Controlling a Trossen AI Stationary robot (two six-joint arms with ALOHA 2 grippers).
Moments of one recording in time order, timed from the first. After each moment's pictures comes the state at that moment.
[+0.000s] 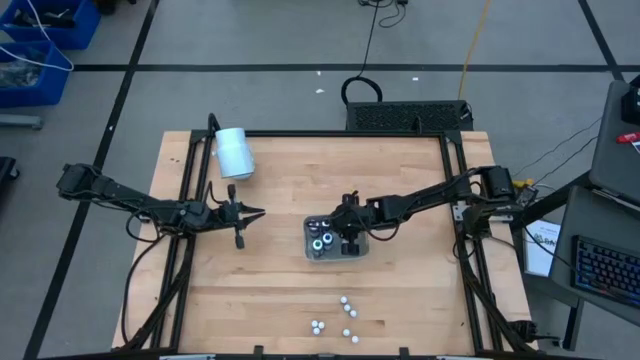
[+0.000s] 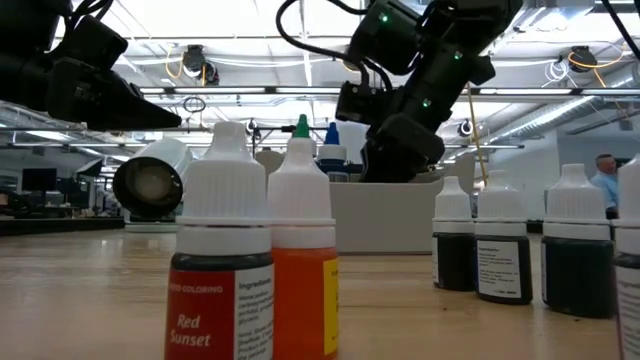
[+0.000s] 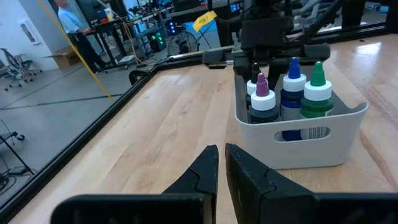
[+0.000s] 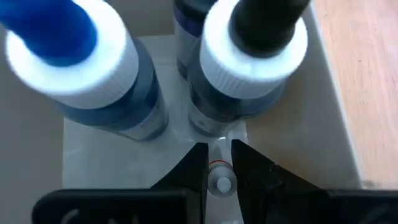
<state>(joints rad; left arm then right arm) -0.23 0.71 0.06 0.48 -0.45 0.13 0.05 1.79 1.01 -0.18 0.10 0.04</state>
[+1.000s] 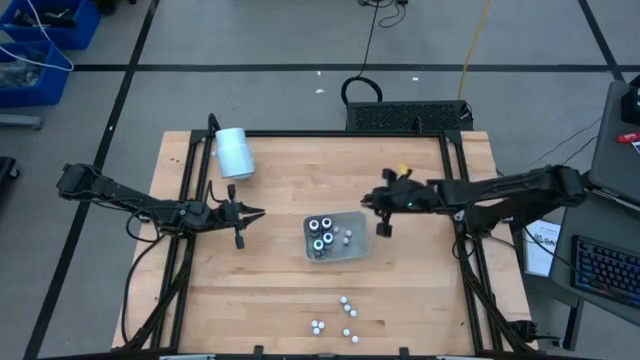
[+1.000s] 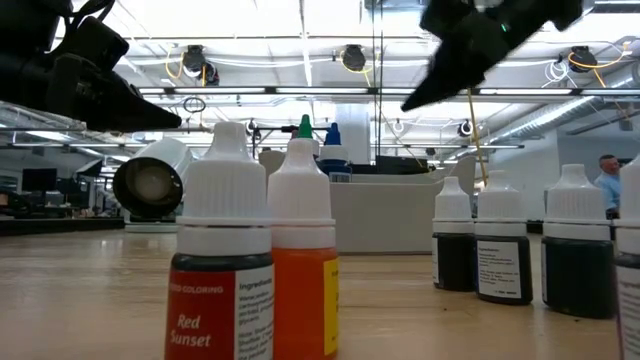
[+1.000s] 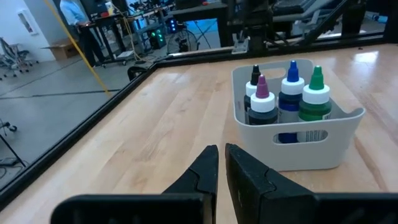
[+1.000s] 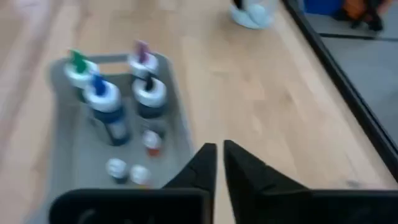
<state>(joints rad) -0.23 0.71 0.06 0.47 -0.45 0.07 0.01 1.16 0.73 -0.18 0.21 -0.02</state>
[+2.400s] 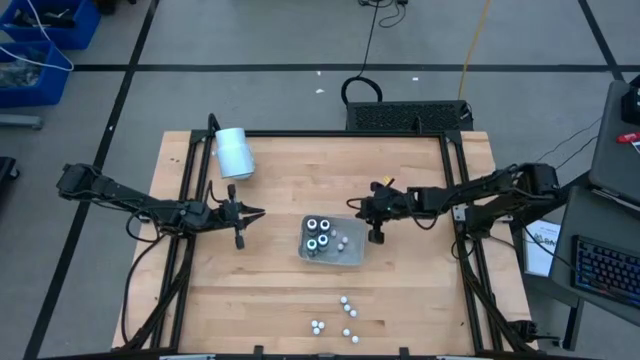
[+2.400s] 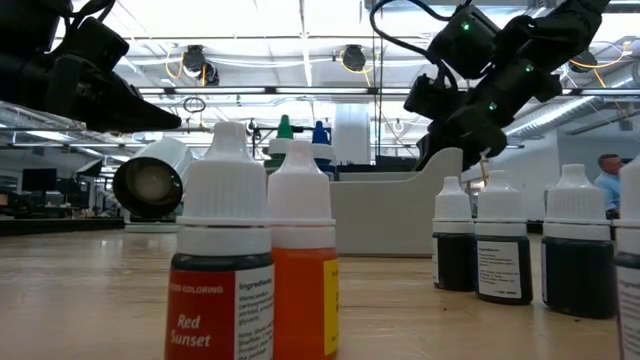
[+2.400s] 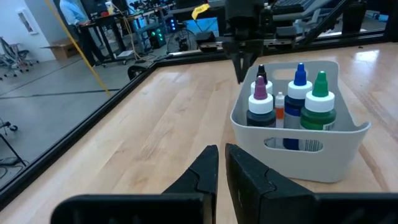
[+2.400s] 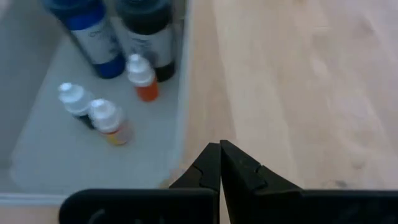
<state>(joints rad) -0.23 0.71 0.06 0.47 -0.45 0.07 -0.06 1.43 0.59 0.10 0.05 -0.01</state>
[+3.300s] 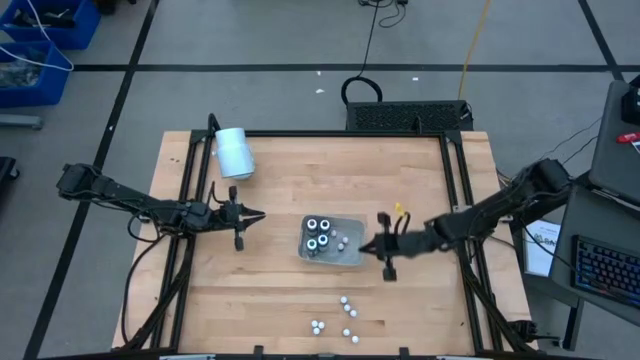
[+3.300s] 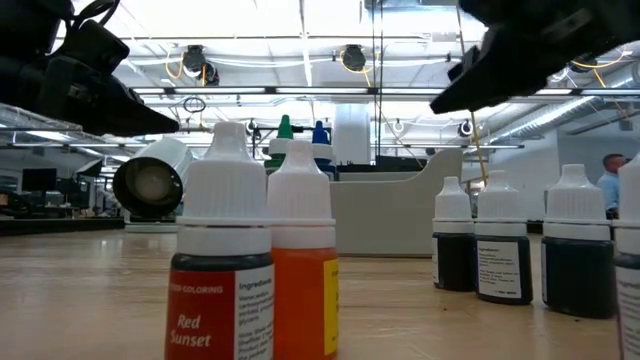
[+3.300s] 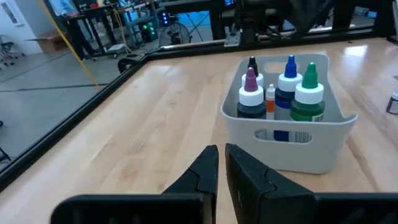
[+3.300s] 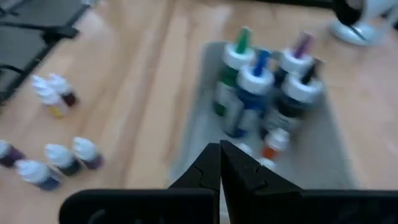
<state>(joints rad) -0.24 0.71 0.06 0.44 -0.42 0.05 0.41 1.29 0.59 0.17 0.32 0.15</state>
